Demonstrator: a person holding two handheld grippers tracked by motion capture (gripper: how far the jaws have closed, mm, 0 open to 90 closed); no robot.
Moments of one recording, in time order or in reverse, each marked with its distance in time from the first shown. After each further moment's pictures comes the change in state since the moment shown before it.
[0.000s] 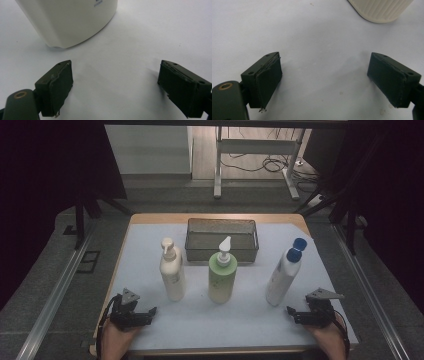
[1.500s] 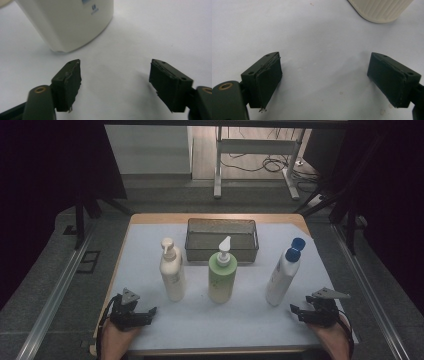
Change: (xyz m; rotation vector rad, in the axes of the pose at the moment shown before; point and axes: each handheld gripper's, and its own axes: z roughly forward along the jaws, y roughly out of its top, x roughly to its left) left arm 0.000 0.000 0.000 0.000 0.000 0.000; right arm -0.003 0.003 -0.013 -0.021 0.023 0.052
